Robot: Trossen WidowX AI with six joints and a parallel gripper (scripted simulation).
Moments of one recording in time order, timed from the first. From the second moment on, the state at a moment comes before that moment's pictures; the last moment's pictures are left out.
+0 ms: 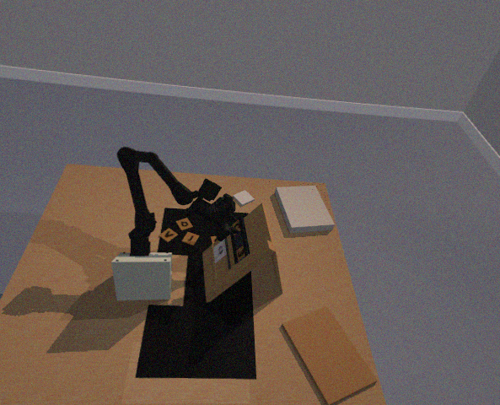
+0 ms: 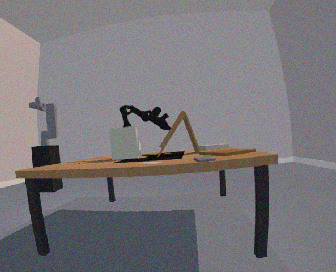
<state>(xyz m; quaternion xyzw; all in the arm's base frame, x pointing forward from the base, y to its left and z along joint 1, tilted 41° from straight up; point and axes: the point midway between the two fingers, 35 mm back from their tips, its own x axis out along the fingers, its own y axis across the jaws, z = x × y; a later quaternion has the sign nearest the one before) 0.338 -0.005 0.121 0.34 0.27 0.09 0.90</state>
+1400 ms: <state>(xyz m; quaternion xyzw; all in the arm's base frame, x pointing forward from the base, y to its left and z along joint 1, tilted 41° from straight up) 0.337 -0.026 0.100 0.34 0.27 0.09 0.90</state>
